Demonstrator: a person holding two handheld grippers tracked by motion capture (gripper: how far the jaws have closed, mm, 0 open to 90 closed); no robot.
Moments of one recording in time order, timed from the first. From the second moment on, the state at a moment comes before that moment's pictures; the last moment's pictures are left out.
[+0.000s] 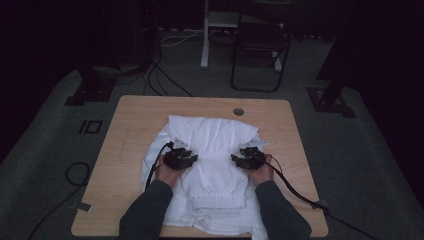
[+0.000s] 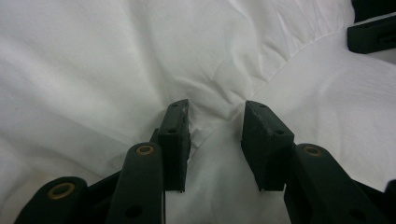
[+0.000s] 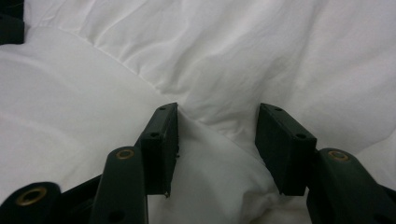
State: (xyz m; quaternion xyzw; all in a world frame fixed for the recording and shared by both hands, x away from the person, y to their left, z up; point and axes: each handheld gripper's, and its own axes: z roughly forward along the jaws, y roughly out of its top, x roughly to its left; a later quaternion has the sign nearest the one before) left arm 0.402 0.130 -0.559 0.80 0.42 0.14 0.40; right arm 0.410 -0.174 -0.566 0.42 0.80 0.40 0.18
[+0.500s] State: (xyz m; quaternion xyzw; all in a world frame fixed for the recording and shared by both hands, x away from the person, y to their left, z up) left arm 0.337 0.135 -0.551 0.83 0.40 0.12 0.37; right arm 0.347 -0.174 -0.571 0.40 0.80 0.40 0.18
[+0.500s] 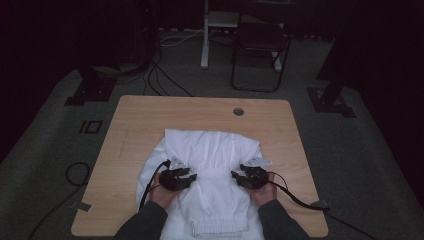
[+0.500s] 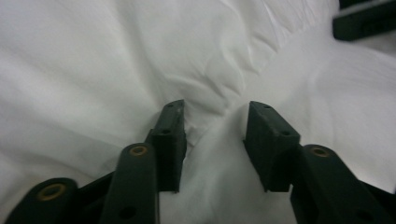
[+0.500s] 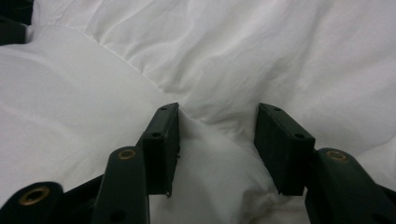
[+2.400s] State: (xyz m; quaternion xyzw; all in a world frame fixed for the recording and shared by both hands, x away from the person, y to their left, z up) left arm 0.442 0.197 -0.558 0.74 0.52 0.17 0.39; right arm 0.457 -0.216 -0.553 0.52 0.75 0.38 0.13
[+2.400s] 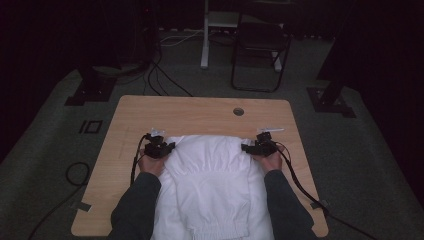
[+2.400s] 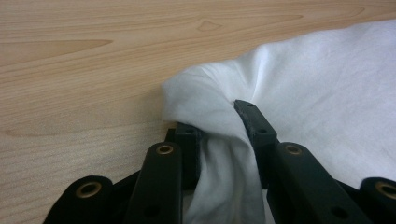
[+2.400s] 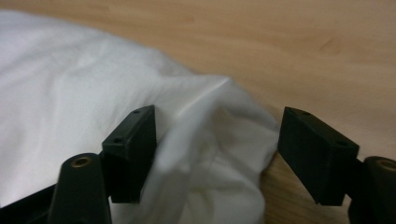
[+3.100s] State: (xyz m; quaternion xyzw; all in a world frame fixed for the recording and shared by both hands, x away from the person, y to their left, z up) left arm 0.448 0.213 -0.524 0.71 0.53 0.14 0.45; right arm 0.453 -0.230 -0.521 0.50 0.74 0.45 0.11
